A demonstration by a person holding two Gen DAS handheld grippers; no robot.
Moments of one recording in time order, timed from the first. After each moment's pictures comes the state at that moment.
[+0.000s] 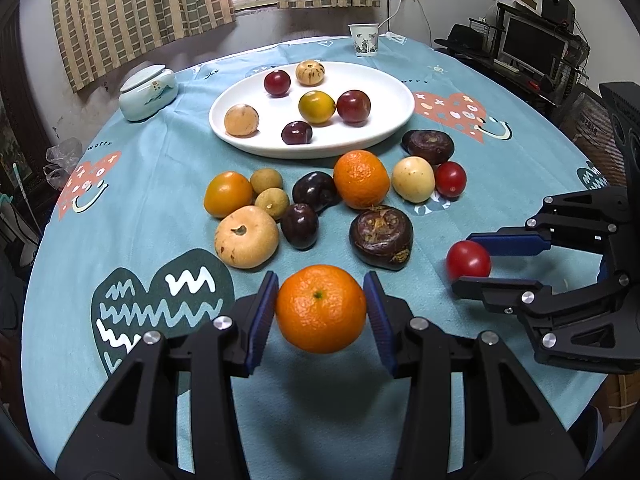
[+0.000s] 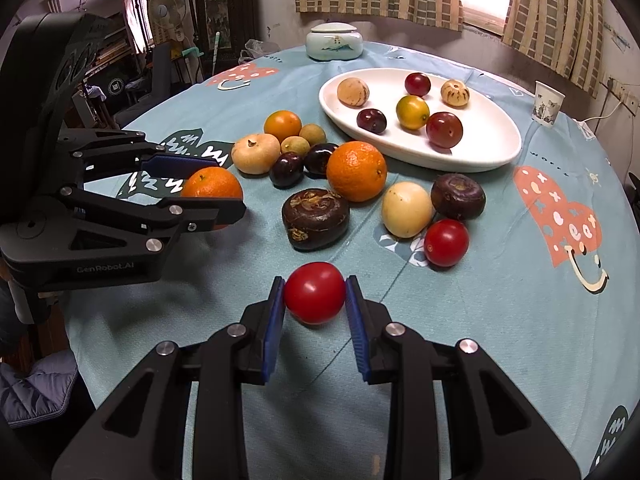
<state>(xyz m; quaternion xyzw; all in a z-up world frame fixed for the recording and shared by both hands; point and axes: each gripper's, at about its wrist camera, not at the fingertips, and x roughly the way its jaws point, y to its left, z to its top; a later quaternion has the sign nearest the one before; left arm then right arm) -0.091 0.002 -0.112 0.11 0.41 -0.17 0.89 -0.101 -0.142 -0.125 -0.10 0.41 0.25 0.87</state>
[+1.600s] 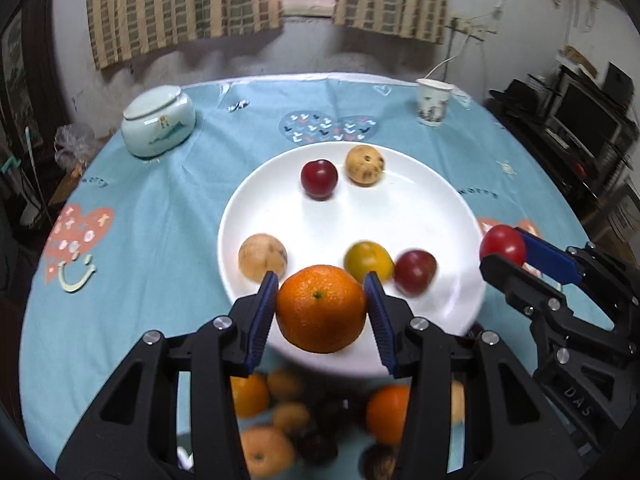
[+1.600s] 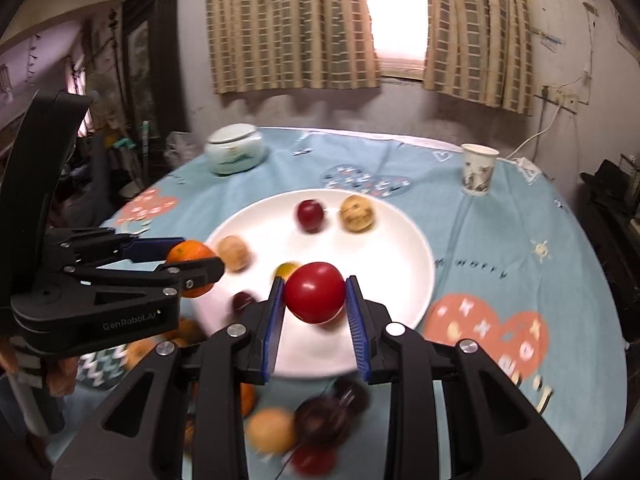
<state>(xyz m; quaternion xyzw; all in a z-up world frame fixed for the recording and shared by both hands) 0.079 -0.026 -0.064 0.02 0.42 -0.10 0.90 0.031 -0.177 -0.054 -0.03 0.31 0.14 0.94</state>
